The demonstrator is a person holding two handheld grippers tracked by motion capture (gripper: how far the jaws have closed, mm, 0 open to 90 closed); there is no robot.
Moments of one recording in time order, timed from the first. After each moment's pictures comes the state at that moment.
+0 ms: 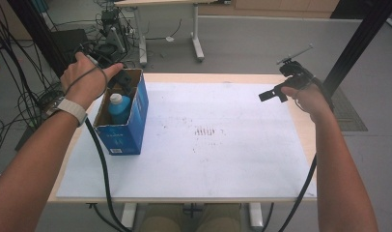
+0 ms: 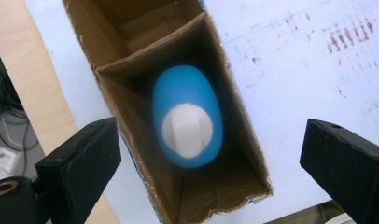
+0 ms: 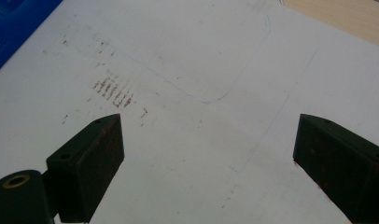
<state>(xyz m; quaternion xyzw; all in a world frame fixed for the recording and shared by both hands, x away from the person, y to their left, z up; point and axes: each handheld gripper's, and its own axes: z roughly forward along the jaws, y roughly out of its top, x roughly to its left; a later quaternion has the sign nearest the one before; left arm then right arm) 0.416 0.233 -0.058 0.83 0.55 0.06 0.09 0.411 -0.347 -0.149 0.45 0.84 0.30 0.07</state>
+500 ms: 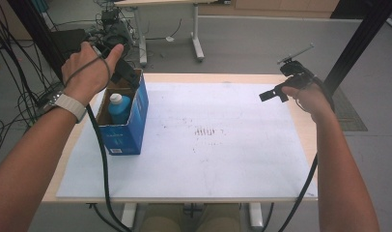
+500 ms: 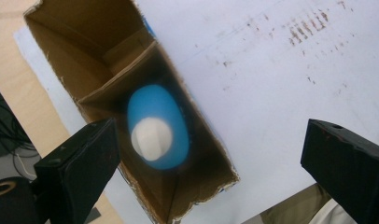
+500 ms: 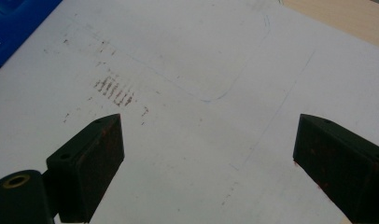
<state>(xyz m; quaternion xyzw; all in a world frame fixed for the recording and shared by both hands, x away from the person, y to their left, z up) 0.405 0.207 -0.030 0.87 0.48 0.07 0.09 0.408 -0.346 -0.145 0.45 0.84 0.29 0.07</state>
